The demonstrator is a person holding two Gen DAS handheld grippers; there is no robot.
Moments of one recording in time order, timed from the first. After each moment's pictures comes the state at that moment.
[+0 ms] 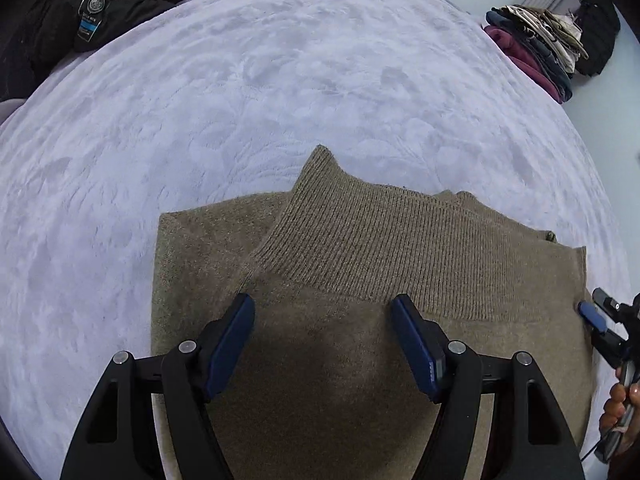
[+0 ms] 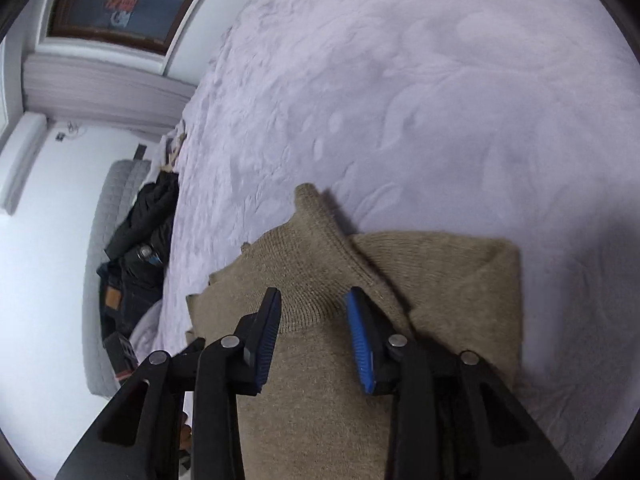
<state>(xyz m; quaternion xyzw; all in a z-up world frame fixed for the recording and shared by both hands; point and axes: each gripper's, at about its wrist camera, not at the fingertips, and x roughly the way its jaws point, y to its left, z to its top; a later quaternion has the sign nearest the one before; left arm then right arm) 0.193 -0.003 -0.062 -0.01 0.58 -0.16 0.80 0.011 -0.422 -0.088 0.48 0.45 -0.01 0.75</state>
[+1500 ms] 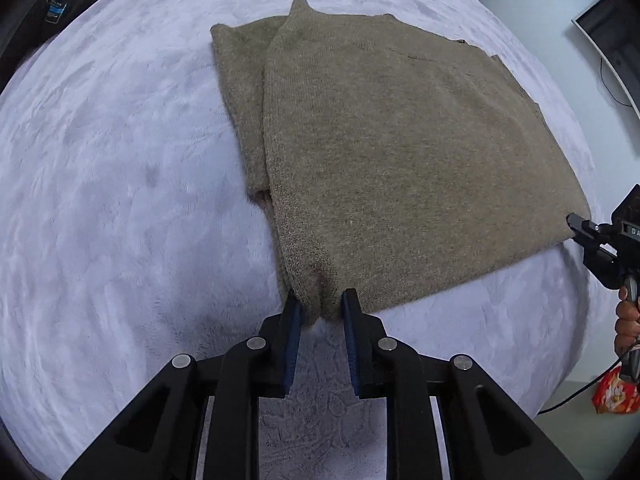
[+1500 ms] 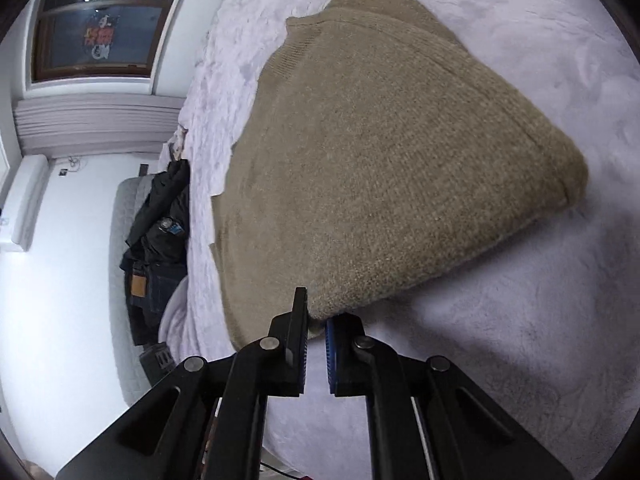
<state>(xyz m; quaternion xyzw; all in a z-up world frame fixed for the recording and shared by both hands) 0.060 0.096 -0.063 0.08 0.63 -0.30 0.71 -0.145 -0.263 -0.073 0.56 0.45 -0.04 0.69</state>
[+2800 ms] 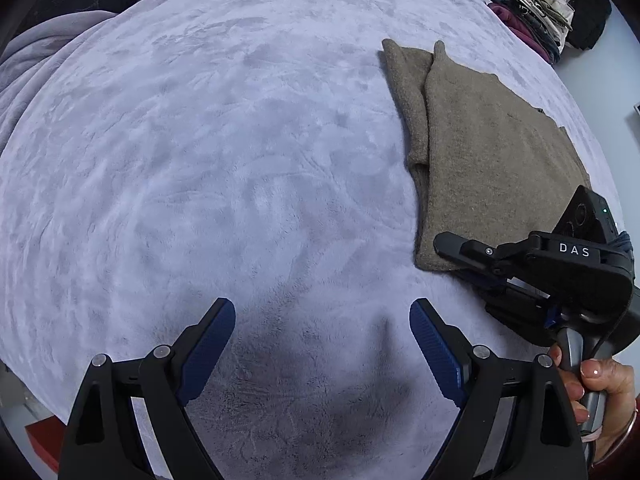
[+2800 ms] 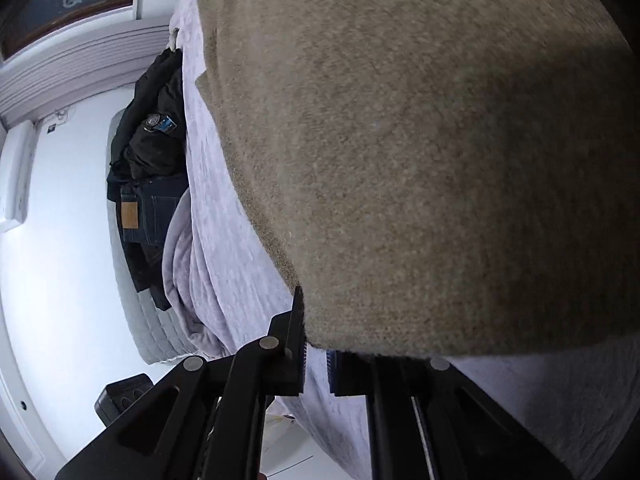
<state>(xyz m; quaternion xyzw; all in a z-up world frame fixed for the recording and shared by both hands) 0.031 0.208 -0.051 0.00 0.62 -0.17 0.76 -0.014 -0.044 -0.156 0.58 0.53 0.08 0.61</state>
